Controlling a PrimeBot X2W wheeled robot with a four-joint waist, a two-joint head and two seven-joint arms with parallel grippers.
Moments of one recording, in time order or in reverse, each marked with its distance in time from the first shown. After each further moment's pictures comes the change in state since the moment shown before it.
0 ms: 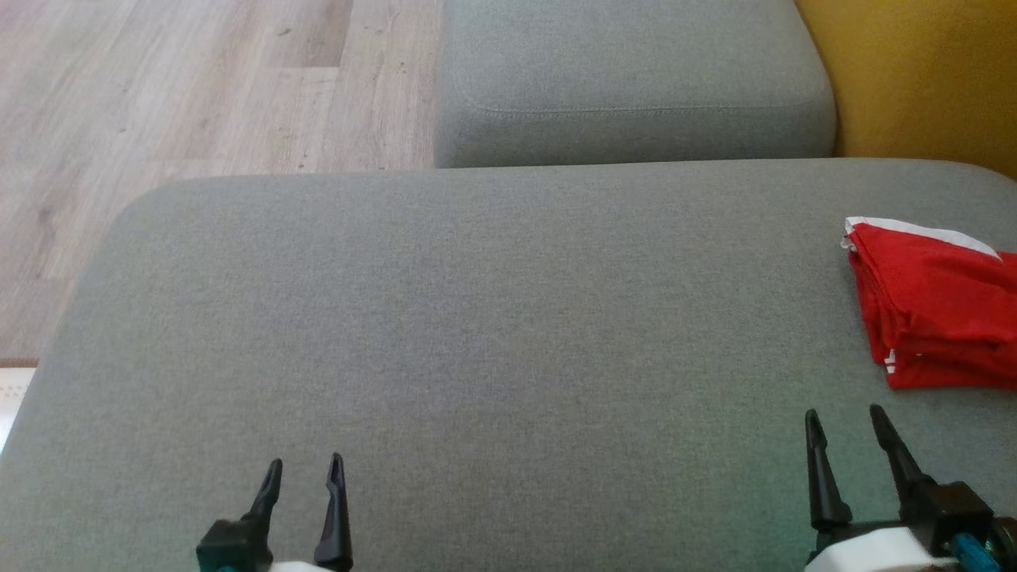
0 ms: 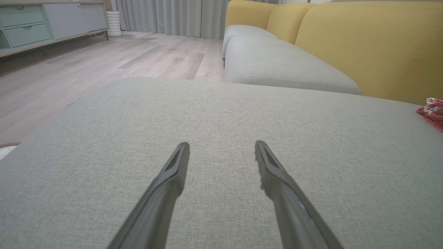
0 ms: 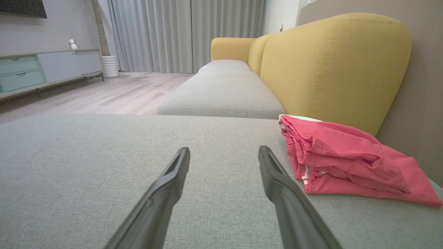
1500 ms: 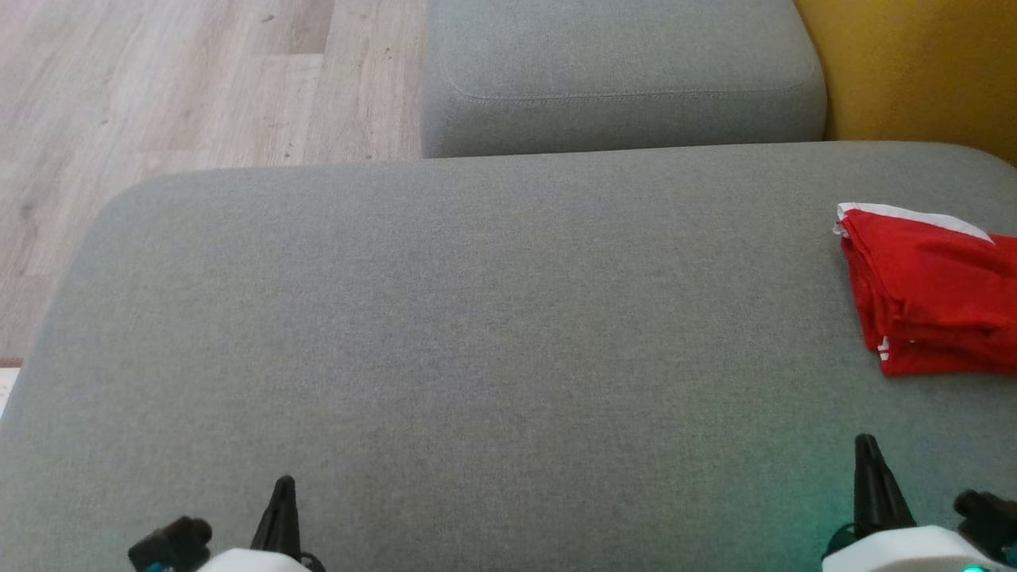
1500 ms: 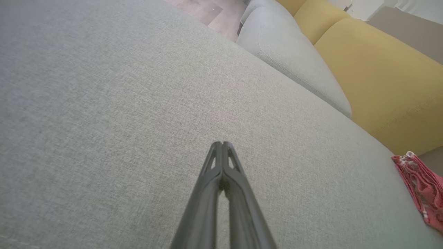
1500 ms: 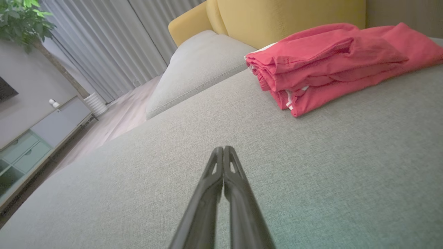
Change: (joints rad) left arm -0.035 0.004 0.048 0.090 -0.441 -0.061 0.092; right arm -0.012 0.002 -0.009 0.090 0.471 0.000 0.109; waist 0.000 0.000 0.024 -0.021
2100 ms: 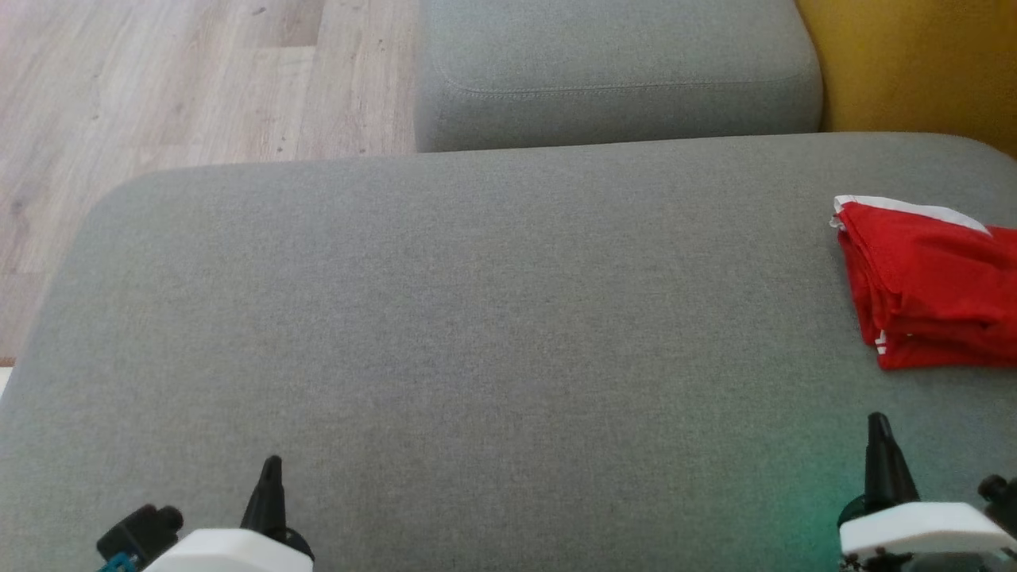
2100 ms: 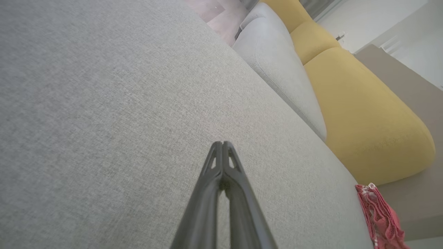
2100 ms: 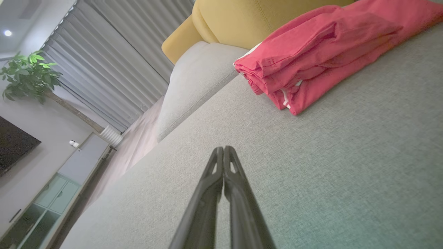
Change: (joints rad) left arm -0.039 0.002 0.037 0.000 -0.197 -0.040 0.043; right arm -0.042 0.000 -0.012 -0.005 0.217 0.000 0.047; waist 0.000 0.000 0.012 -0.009
